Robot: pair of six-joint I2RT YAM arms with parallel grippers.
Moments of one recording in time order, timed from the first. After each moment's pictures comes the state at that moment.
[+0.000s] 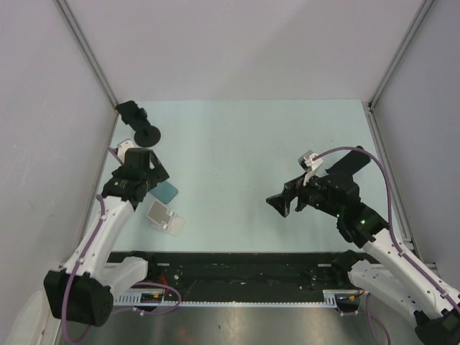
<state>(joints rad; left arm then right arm) -0.17 0.94 0.84 -0.66 -0.37 -0.60 0.60 0.71 0.67 -0.23 -0.32 0.22</state>
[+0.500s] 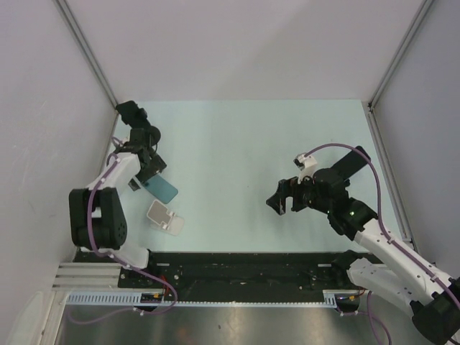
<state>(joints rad) 0.02 1.52 1.05 -0.65 -0.31 -0.68 0.60 0.82 0.67 -0.33 -0.21 0.34</state>
